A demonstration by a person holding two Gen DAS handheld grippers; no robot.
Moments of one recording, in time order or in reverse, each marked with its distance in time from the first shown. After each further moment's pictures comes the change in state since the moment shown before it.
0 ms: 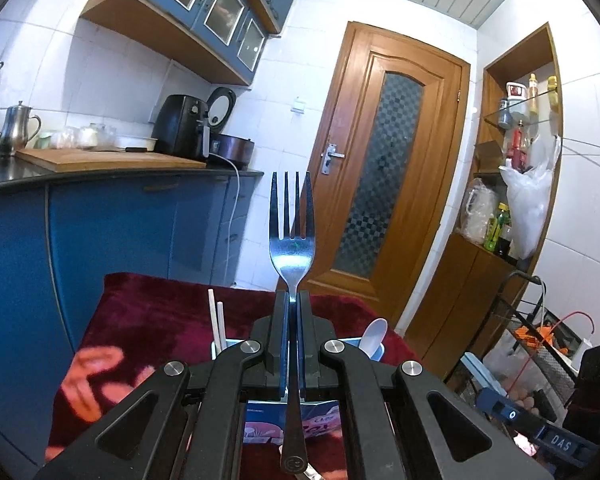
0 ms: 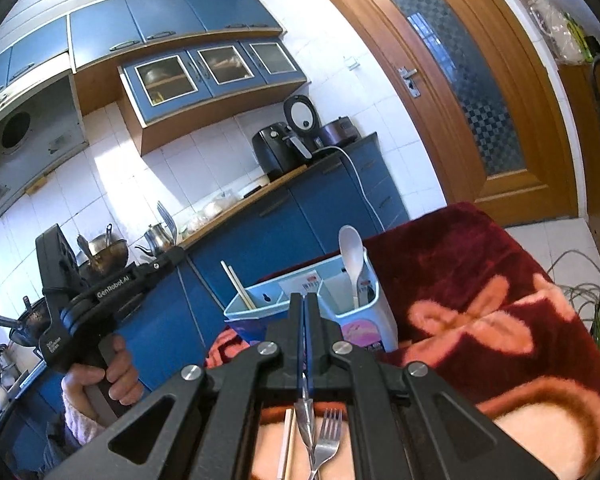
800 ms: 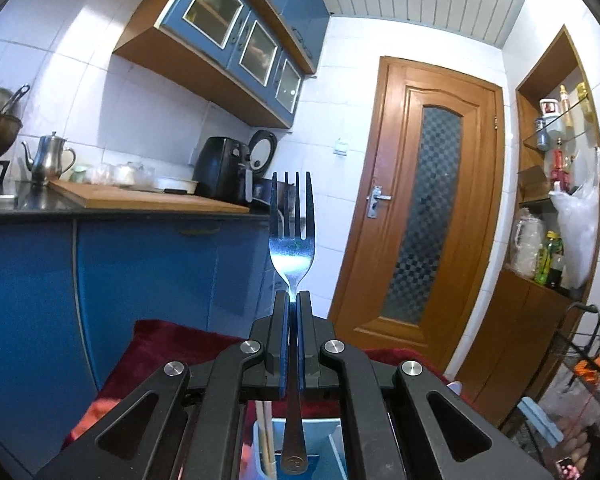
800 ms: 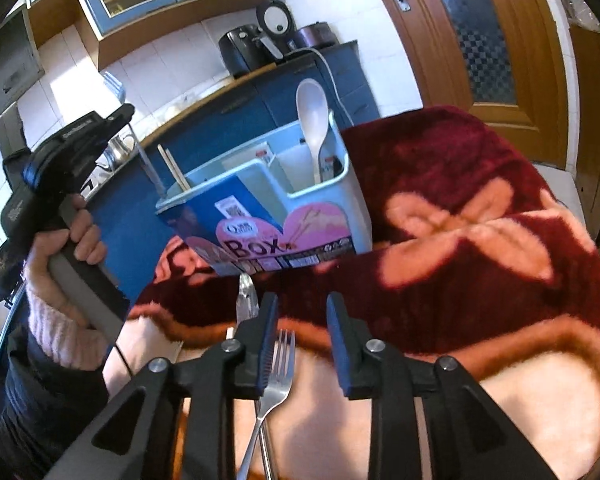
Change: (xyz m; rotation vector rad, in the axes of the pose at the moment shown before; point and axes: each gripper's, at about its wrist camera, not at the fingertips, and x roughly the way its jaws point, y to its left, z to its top) left arm 0.046 0.017 0.006 0.013 -0.187 0.184; right arm 0.057 -0.022 -0.048 -0.021 0.363 -0.116
